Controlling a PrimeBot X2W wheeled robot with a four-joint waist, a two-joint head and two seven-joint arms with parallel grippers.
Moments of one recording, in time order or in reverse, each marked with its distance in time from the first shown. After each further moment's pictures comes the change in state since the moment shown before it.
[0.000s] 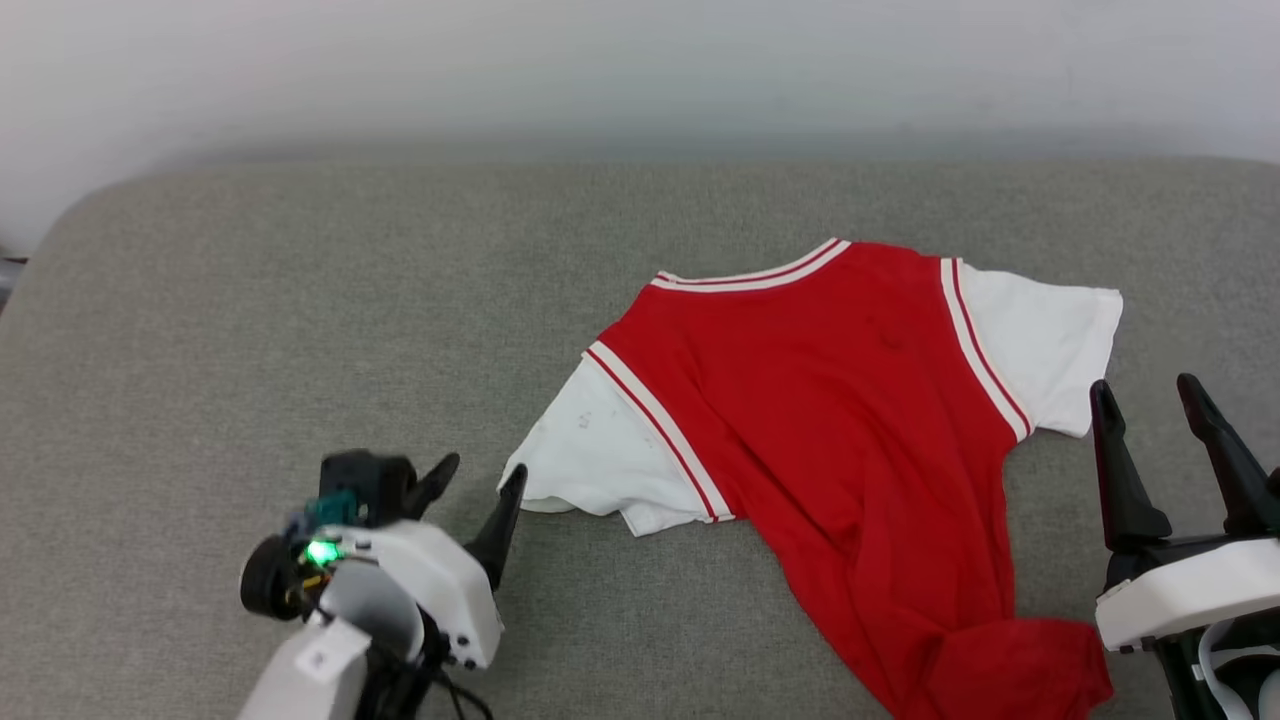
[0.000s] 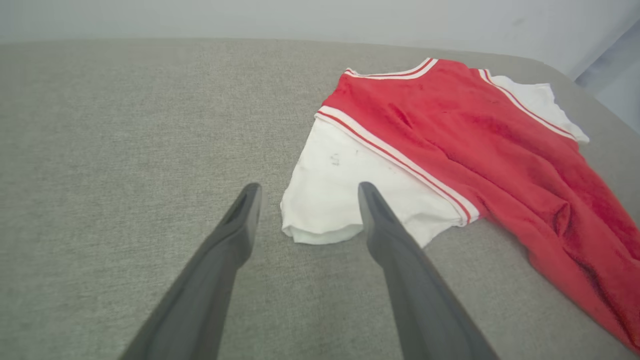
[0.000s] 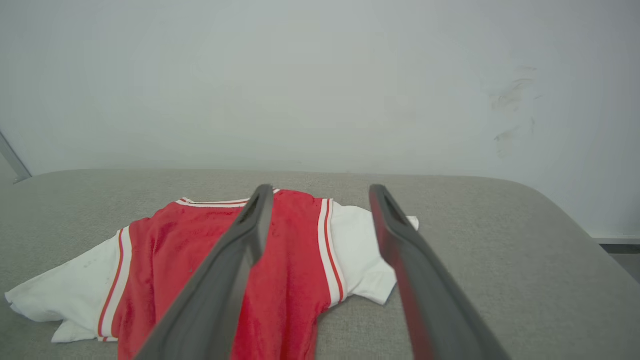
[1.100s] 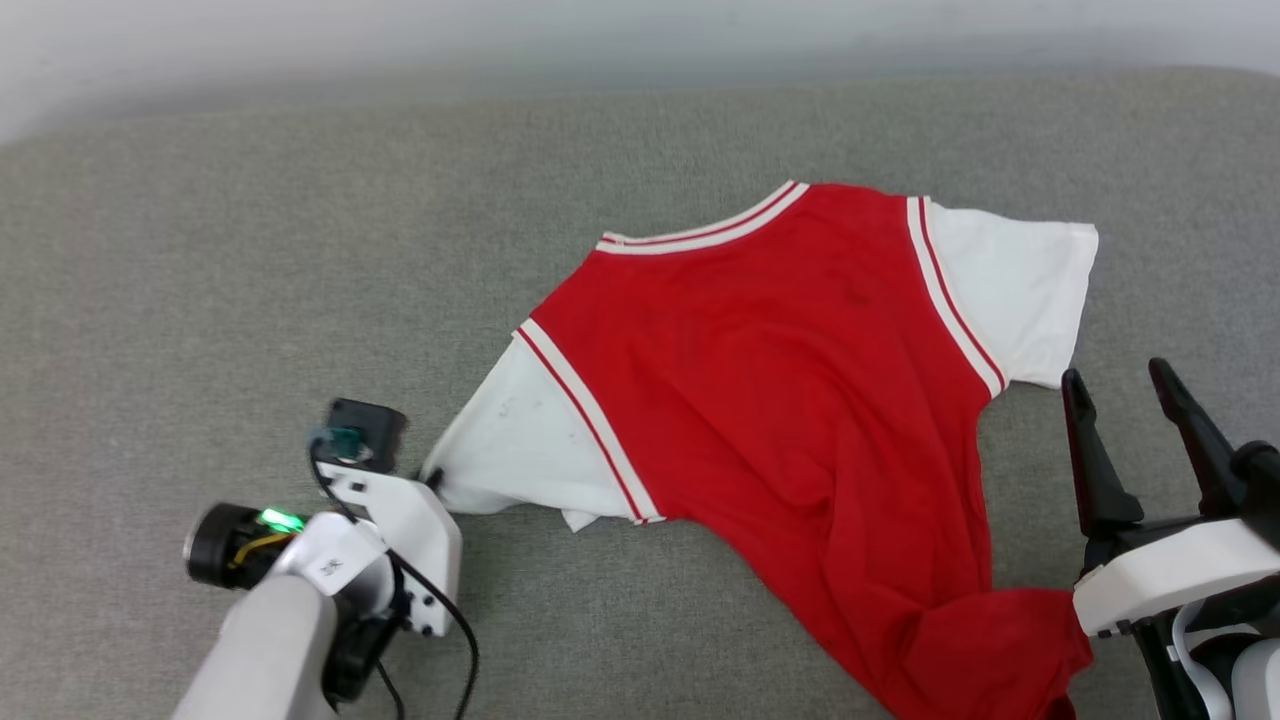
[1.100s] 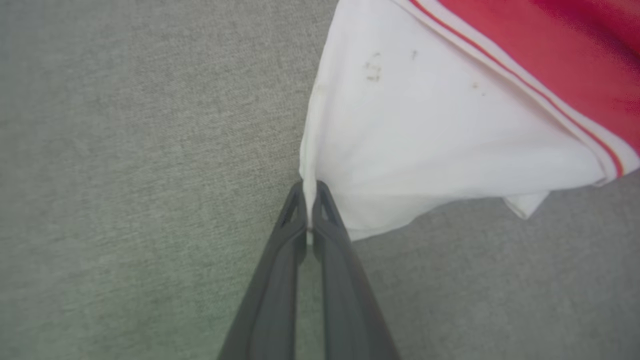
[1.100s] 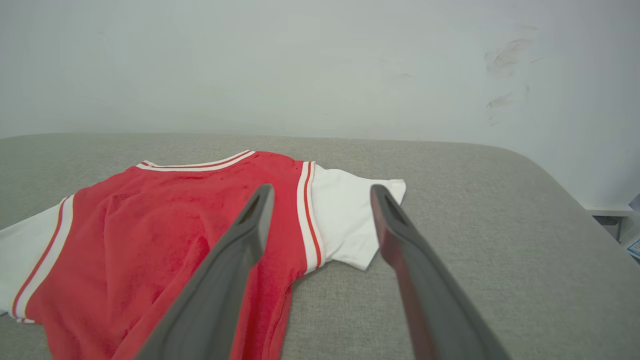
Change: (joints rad) left arm -0.137 0.100 -0.061 0.061 0.055 0.106 0.376; right arm -0.045 0.000 0.032 0.047 -0.040 0.000 -0.027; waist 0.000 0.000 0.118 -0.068
